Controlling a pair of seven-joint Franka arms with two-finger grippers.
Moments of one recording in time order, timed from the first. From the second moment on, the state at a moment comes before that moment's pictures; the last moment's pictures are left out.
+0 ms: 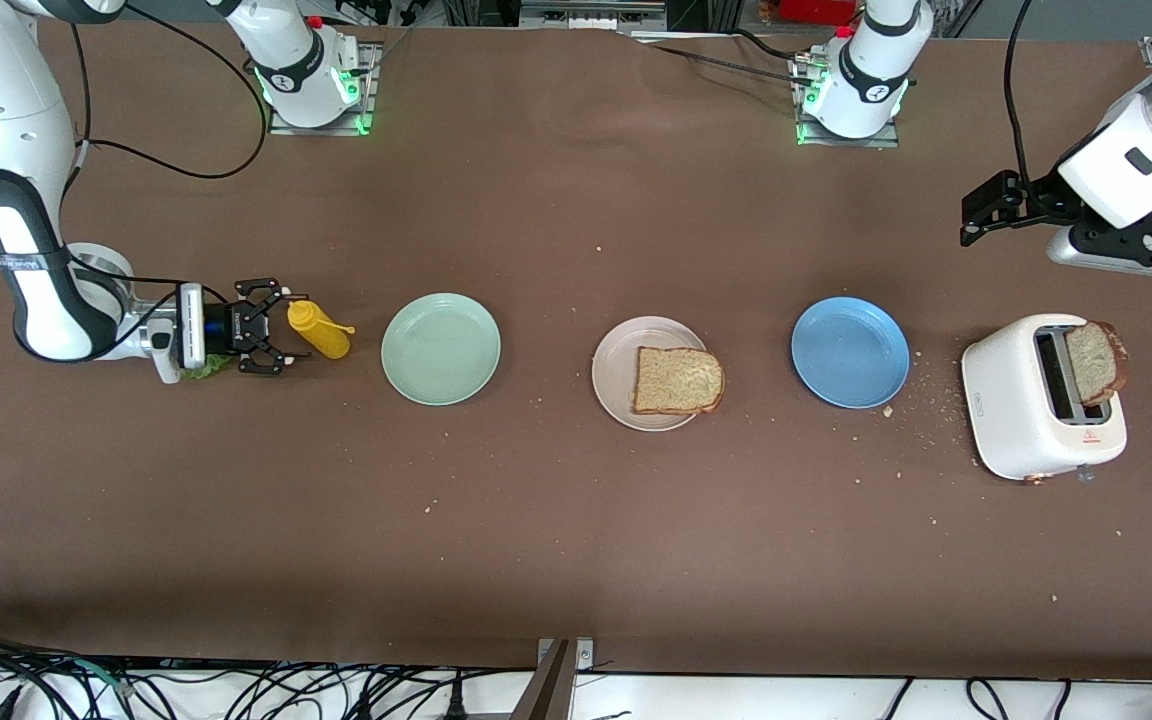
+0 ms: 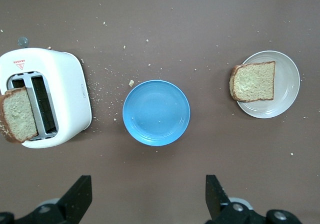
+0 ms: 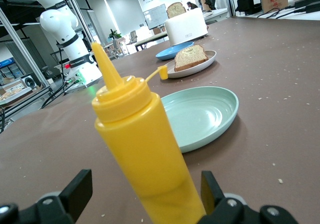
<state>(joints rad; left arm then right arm) 0.07 0.02 -0.18 -1.57 -0.02 1.53 0.01 -0.22 0.70 -0.06 -1.94 1.09 1.60 -2.35</state>
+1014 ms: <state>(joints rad) 0.07 0.02 -0.18 -1.57 -0.02 1.51 0.01 -0.12 0.71 -0.05 -1.62 1.05 1.66 -2.12</state>
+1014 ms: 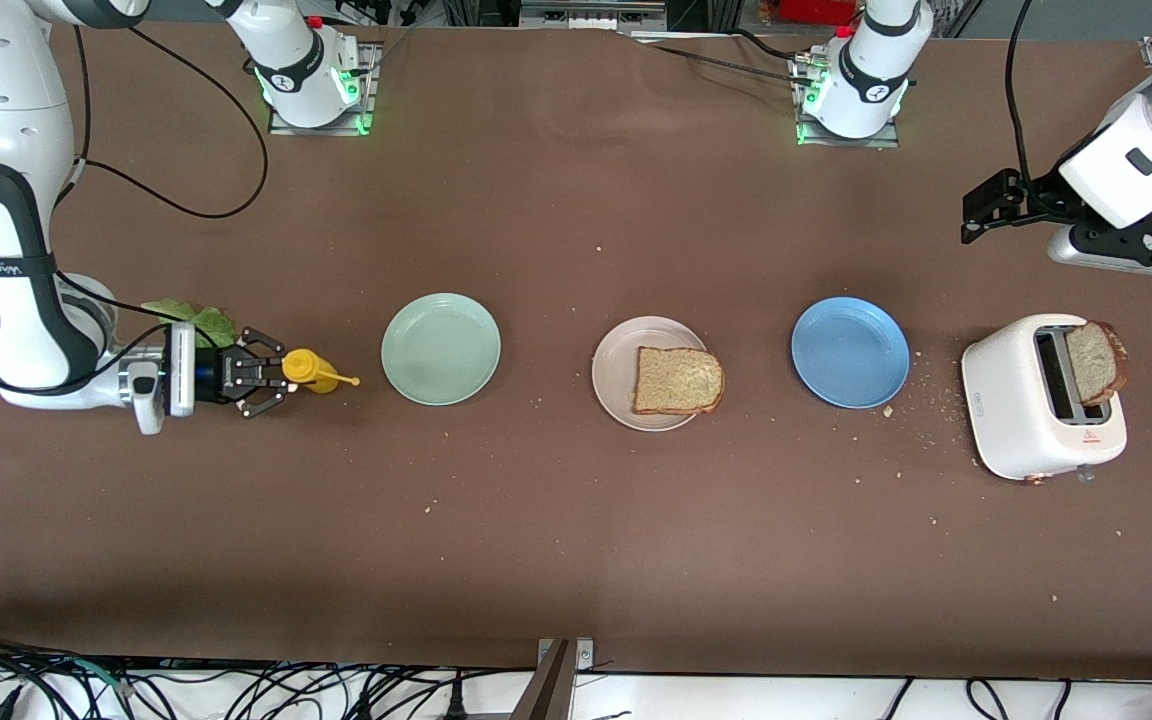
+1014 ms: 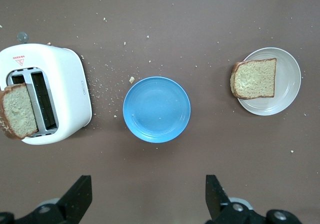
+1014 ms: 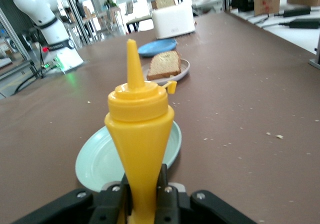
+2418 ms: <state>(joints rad) 0.06 0.02 -0.18 -1.56 -0.02 1.44 0.00 0.63 0.56 -0.04 -1.37 -0.12 2.06 -0.62</state>
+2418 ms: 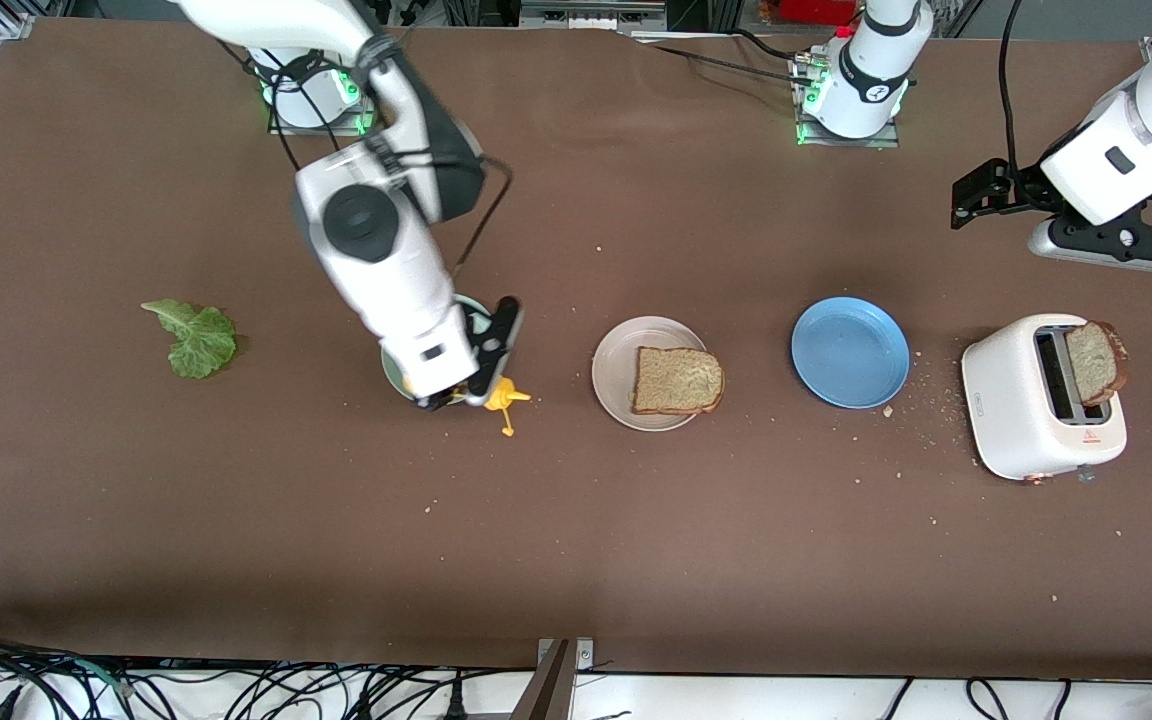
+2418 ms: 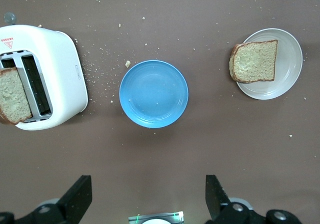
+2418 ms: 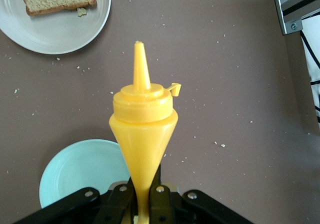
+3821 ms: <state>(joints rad) 0.06 0.02 -0.18 -1.56 -0.02 1.44 0.00 0.99 0.85 -0.04 -1.30 -0.72 2.06 -0.05</state>
